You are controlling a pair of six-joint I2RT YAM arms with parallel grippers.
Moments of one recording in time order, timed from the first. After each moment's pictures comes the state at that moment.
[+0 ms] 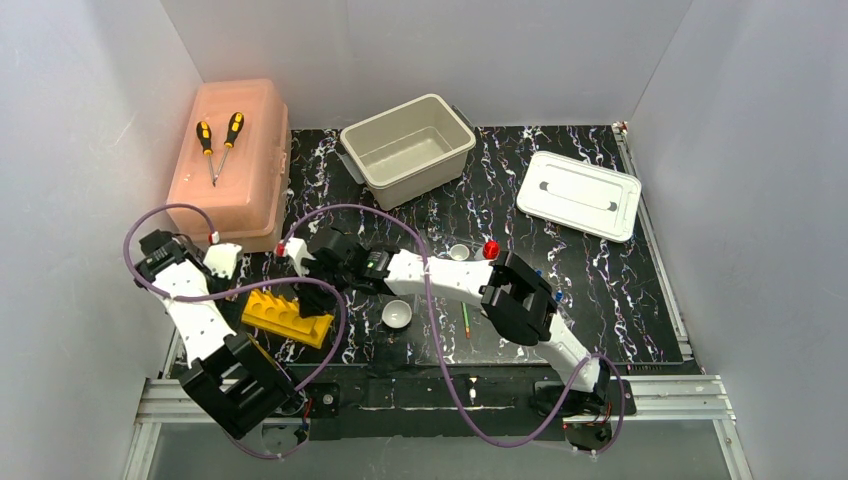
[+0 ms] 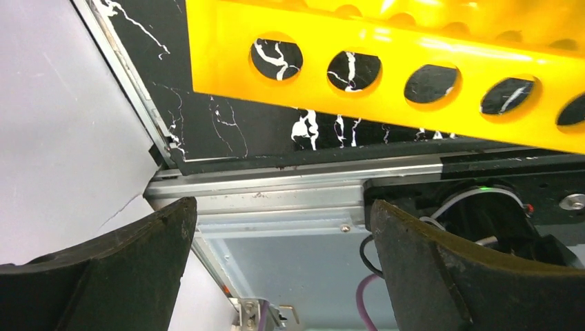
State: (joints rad) left arm 0.72 1.16 1.02 -1.25 0.06 0.93; right arm 1.24 2.23 1.86 -0.23 -0.42 0.16
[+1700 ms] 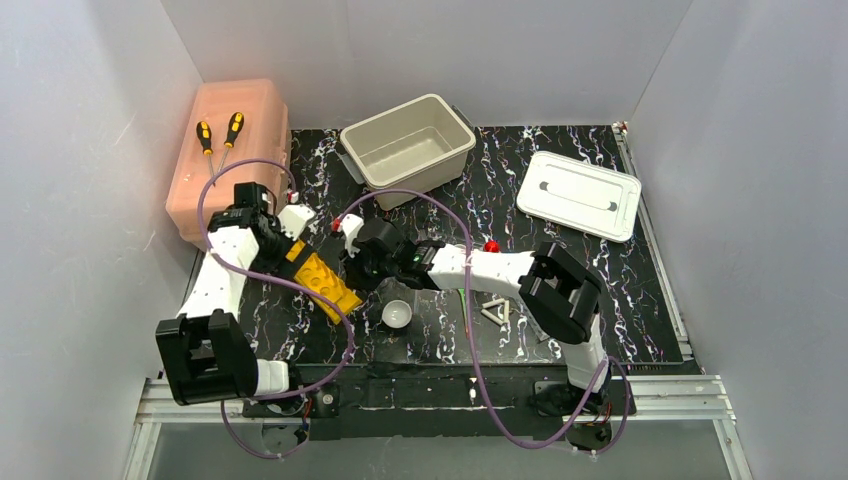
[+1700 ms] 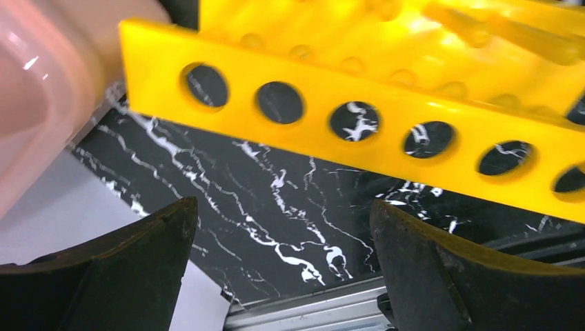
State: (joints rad) left arm 0.11 1.32 1.04 -0.98 0.09 0.76; right arm 1.12 1.97 1.43 -0.06 -0.16 0.22
